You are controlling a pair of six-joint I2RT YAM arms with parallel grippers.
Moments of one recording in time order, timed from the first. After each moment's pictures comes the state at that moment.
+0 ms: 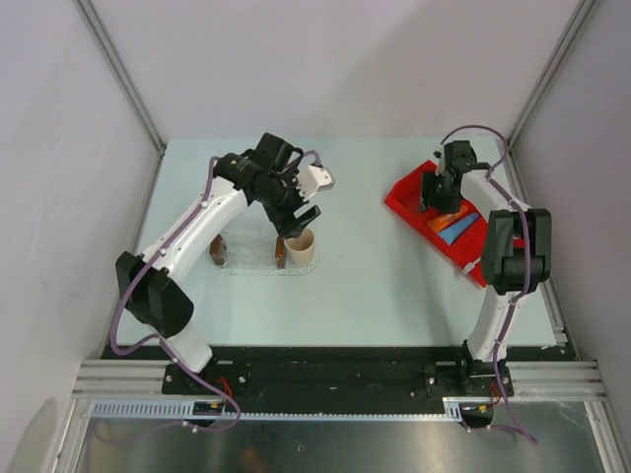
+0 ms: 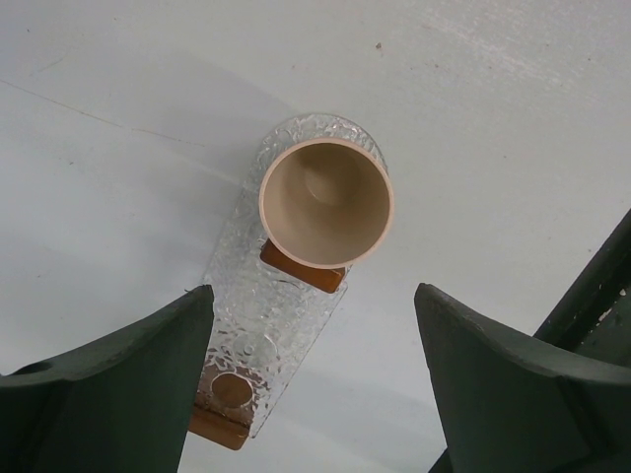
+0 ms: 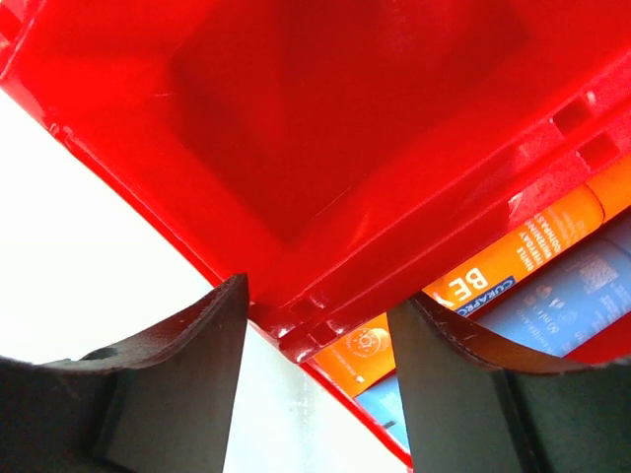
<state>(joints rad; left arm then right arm) -0.53 1.67 1.70 -1.10 0.24 0.57 0.05 1.95 1.51 -0.62 -0.10 0.12</state>
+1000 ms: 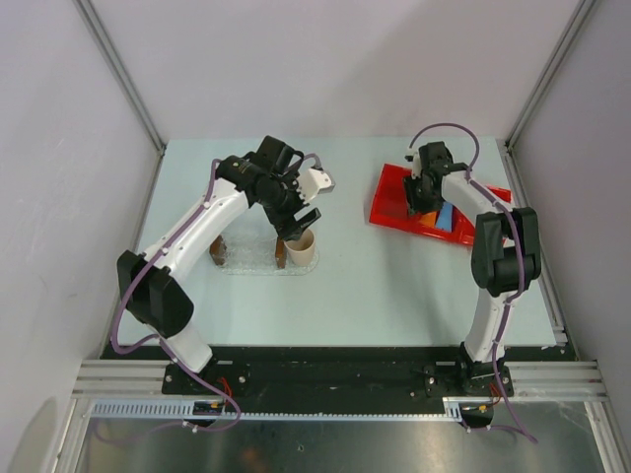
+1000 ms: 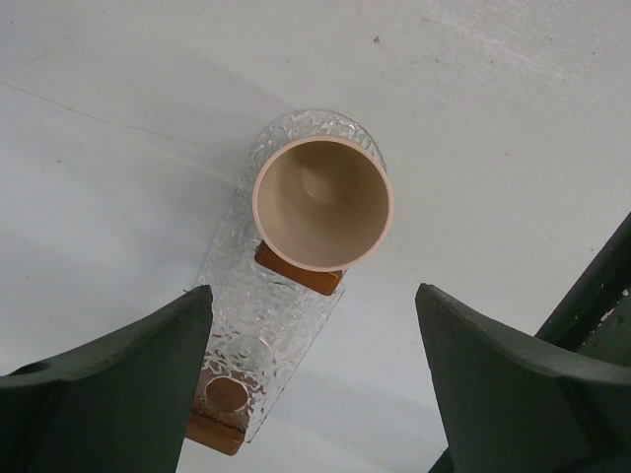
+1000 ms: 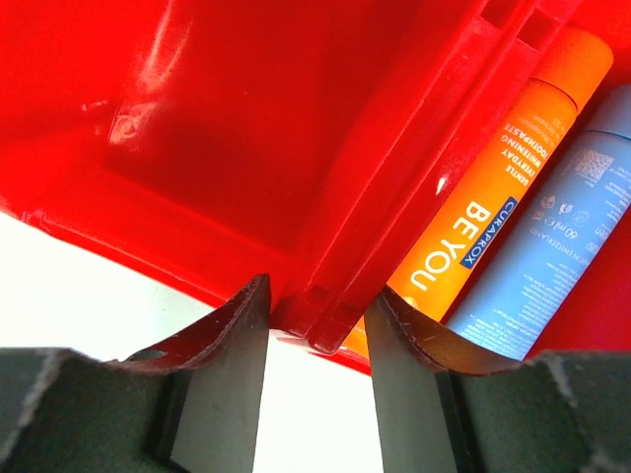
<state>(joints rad) -0.53 1.67 1.67 -1.08 0.24 0.57 0.17 1.96 1.51 -0.61 -0.04 -0.03</state>
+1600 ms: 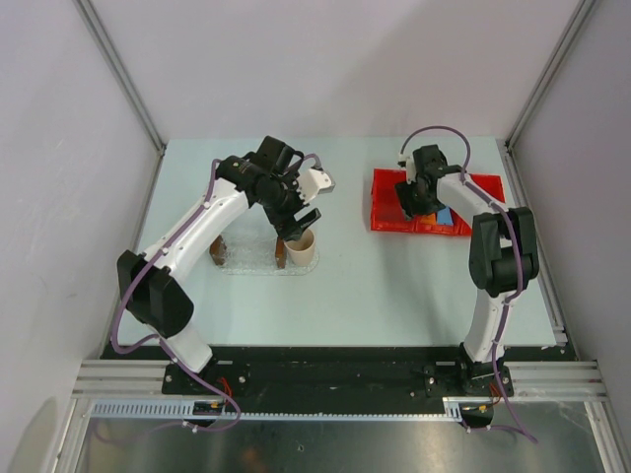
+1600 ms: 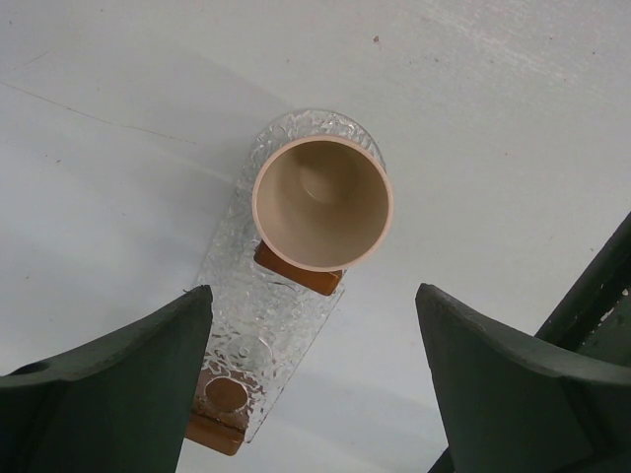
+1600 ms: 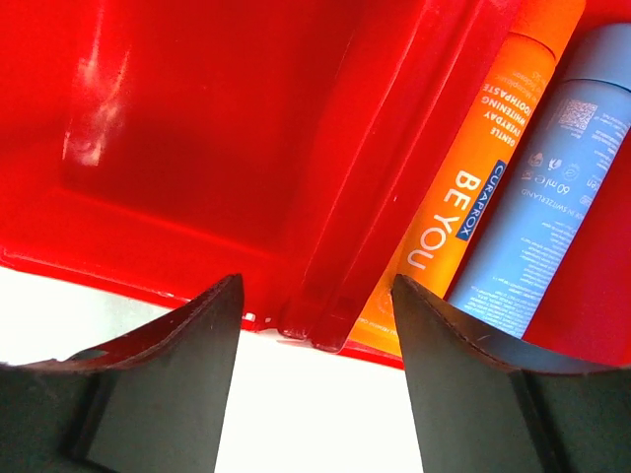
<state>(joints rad) -0.53 1.67 1.66 -1.08 0.24 0.57 0.20 1.96 1.50 -0.62 0.03 -0.14</state>
